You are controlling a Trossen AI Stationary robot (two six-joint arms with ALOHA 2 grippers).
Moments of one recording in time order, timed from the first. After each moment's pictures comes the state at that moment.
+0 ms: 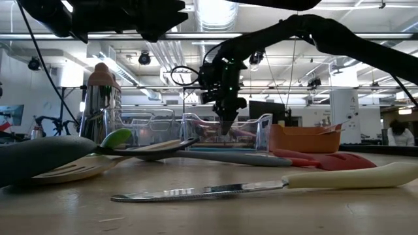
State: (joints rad) left arm 0.12 1.12 0.55 0.72 0.13 0.17; right arm -0.57 2.47 2.34 -1.27 -0.03 -0.71
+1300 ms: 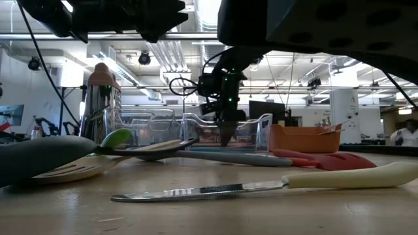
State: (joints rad) left arm 0.12 1.12 0.55 0.71 0.13 0.16; right arm -0.56 2.47 2.20 -1.14 -0.03 -0.68
